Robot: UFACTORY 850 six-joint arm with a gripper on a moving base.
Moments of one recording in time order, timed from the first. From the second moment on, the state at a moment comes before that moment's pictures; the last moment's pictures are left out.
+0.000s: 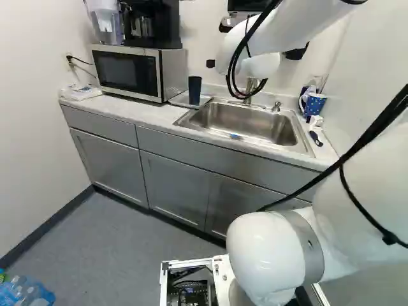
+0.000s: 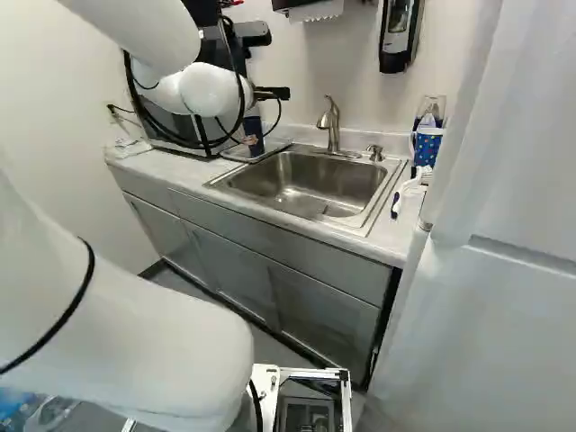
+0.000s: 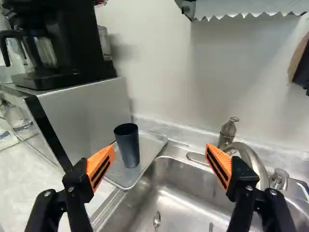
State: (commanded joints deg) arm -1.2 13.0 -45.7 0.0 23.9 0.0
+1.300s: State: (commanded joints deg) arm -8.5 -4.4 -62.4 1.8 18.3 0.0
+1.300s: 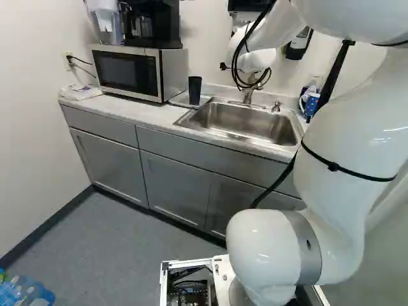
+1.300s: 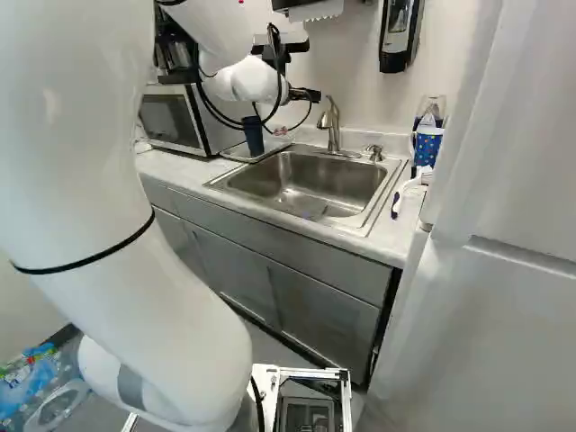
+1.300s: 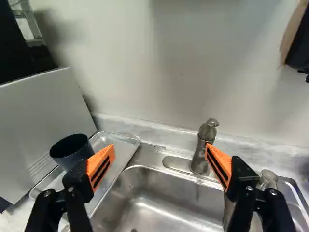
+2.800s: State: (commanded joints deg) arm -10.3 -20.5 -80.3 2.9 20.6 0.0
